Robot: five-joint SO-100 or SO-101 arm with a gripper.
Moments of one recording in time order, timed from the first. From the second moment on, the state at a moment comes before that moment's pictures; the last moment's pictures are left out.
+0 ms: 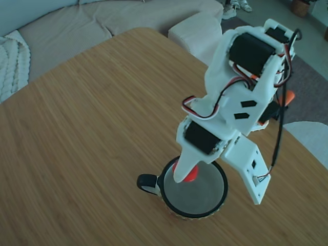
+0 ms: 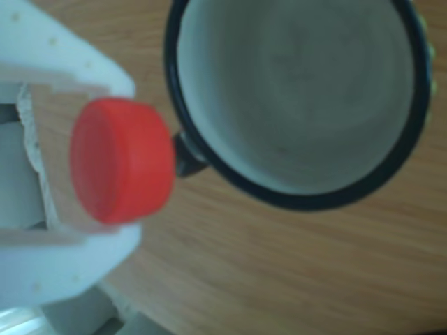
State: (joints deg) arm -12.6 88.8 71.8 83.8 -4.8
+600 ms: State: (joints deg) arm -13.3 88.8 74.4 91.9 -4.3
